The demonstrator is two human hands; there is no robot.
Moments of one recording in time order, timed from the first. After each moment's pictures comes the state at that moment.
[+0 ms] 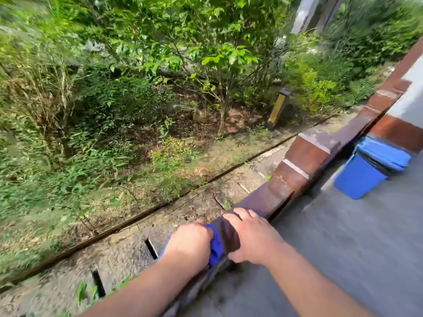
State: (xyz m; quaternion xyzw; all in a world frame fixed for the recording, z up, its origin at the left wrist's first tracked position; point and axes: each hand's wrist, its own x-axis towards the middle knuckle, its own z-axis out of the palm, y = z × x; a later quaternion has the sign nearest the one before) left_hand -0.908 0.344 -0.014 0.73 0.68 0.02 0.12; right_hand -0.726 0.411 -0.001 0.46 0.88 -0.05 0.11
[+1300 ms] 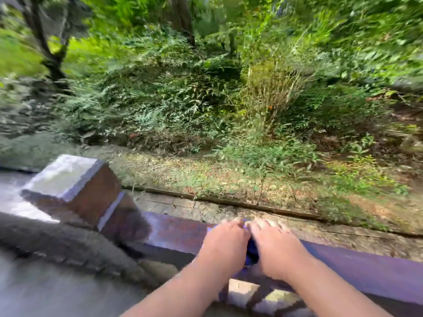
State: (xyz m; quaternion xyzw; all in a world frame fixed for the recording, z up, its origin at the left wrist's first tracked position) left_hand -1.103 -0.031 -0.013 0.46 0.89 0.04 0.04; right_hand -1.032 0.110 -0.022 0.07 0.99 -0.08 0.13
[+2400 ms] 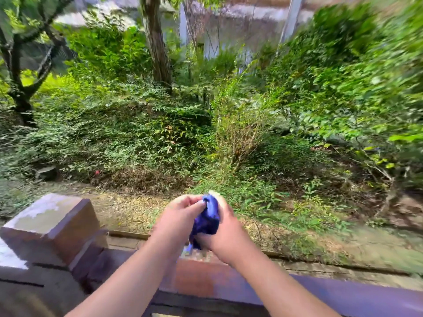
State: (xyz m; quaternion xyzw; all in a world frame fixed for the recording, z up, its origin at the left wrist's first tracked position) left_hand -1.126 -0.051 0.138 0.12 0.67 0.70 0.19; right_hand -1.055 0.066 0.112 0.12 0.87 -0.45 -0.14
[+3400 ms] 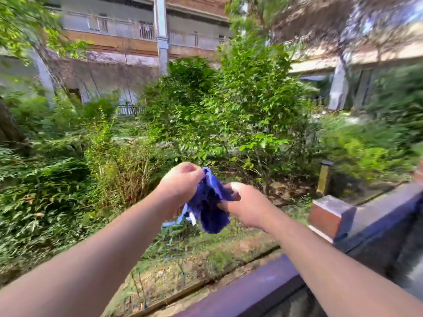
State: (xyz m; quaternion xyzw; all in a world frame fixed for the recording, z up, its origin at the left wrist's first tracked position) left_hand -0.968 0.265 0.303 0.44 0.71 0.53 0.16; right_hand -0.799 0.354 0.259 0.34 0.84 -0.33 -0.27
